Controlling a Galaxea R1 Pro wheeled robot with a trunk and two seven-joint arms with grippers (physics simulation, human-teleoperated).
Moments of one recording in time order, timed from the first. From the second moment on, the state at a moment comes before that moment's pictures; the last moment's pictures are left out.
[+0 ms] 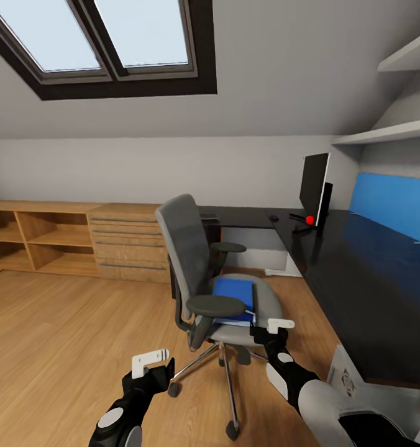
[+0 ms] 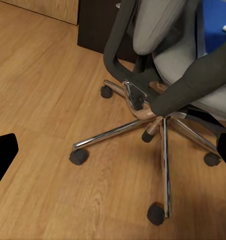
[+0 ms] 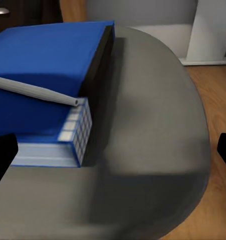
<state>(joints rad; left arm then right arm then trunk) 0.01 -0.16 -0.16 -1.60 0.18 0.49 0.29 -0.77 0.09 0.04 -0.14 -0.07 -0.36 -0.15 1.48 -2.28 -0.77</state>
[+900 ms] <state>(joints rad) 0.01 -0.16 -0.15 -1.61 0.22 0.49 0.29 -0.77 0.08 0.00 -0.15 -0.53 -0.29 -0.01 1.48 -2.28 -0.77</state>
